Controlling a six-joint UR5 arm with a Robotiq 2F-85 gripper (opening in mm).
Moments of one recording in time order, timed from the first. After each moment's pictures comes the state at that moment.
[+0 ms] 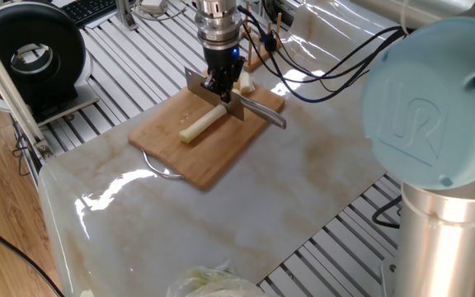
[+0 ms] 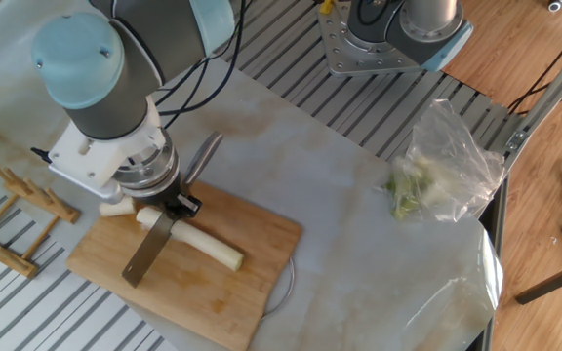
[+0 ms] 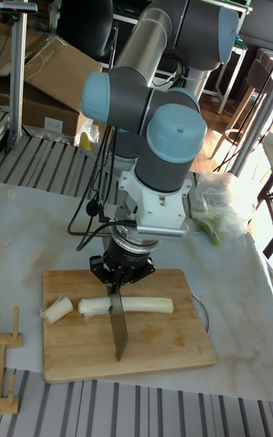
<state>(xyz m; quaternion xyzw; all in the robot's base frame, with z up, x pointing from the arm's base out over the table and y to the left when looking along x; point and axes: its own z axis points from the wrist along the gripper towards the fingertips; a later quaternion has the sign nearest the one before) 0.623 -0.005 0.054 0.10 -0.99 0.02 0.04</state>
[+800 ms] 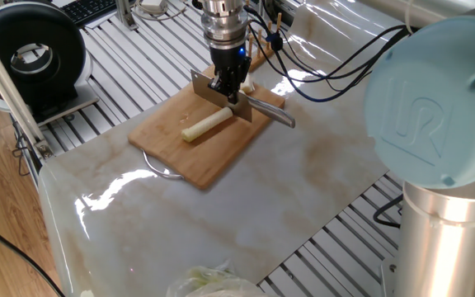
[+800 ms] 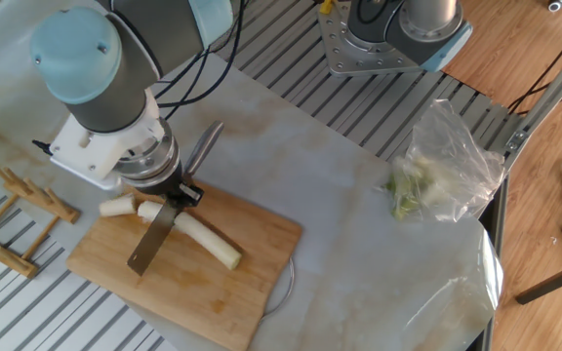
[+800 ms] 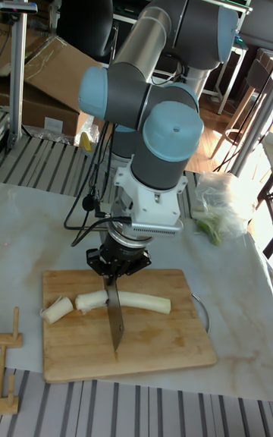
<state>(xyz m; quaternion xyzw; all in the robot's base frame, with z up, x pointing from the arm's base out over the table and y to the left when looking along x) 0.607 -0.015 0.062 0.09 -0.99 0.03 0.06</state>
